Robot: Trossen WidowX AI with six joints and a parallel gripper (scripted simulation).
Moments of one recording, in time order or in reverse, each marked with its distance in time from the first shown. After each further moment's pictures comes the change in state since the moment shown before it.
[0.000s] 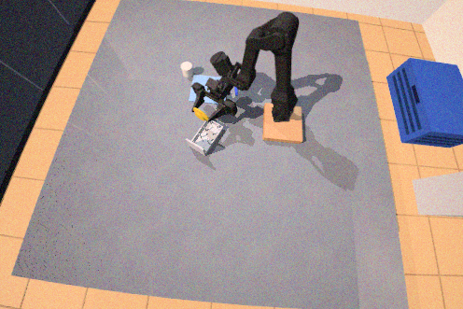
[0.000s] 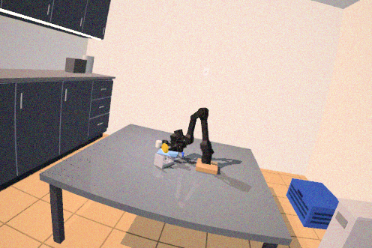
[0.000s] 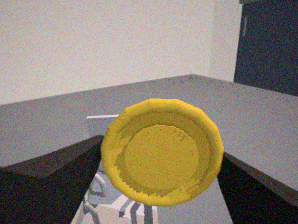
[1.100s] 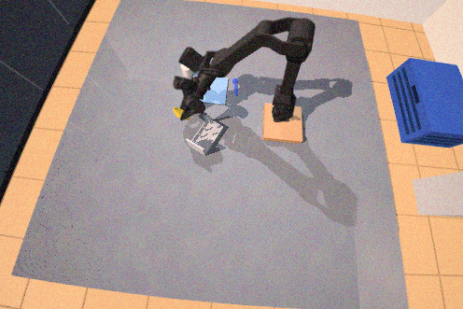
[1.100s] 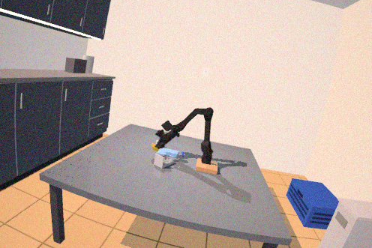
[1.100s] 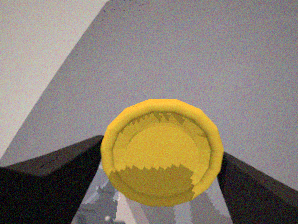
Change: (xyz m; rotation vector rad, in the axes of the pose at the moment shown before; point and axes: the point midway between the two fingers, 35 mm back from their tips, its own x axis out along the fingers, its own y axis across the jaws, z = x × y) arm 0.039 -0.061 0.017 0.665 0.365 -0.351
